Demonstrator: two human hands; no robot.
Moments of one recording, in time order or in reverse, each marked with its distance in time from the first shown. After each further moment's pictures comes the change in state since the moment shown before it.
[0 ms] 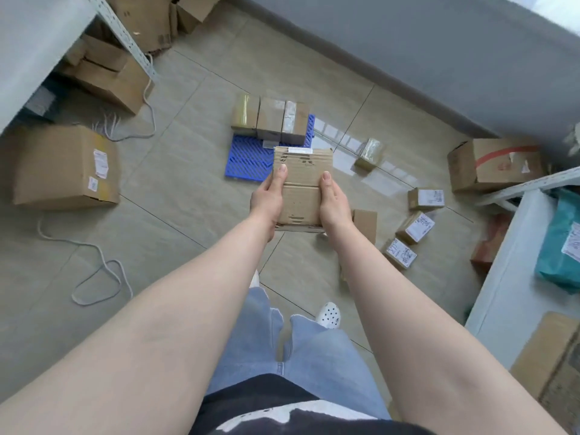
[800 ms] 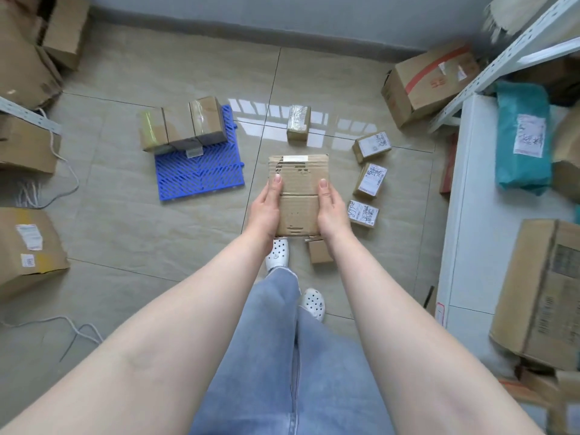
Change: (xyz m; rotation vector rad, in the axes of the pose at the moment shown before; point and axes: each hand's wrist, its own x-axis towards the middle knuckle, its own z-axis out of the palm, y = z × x) left_hand -0.013 -0.115 0.221 0.299 -0.211 -0.019; right_hand 0.037 0.131 -0.213 0.265 0.255 0.073
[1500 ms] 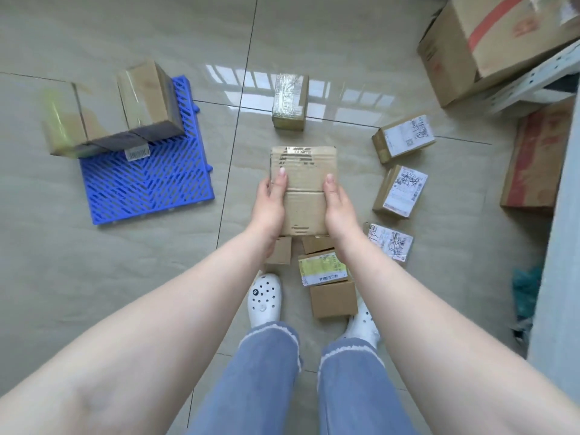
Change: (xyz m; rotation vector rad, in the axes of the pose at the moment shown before) left_hand 0.327 -0.087 0.066 0.133 -0.003 -0.059; right_hand 0.302 0.138 0.028 0.023 -0.046 0.152
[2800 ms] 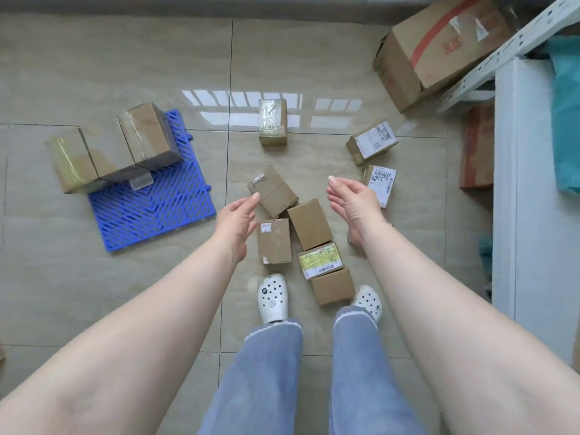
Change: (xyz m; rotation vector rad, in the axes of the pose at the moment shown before) left_hand -0.040 0.045 -0.068 -0.158 0.051 -0.198; right_hand -0.049 -0.061 -0.028 0.256 0.175 0.138
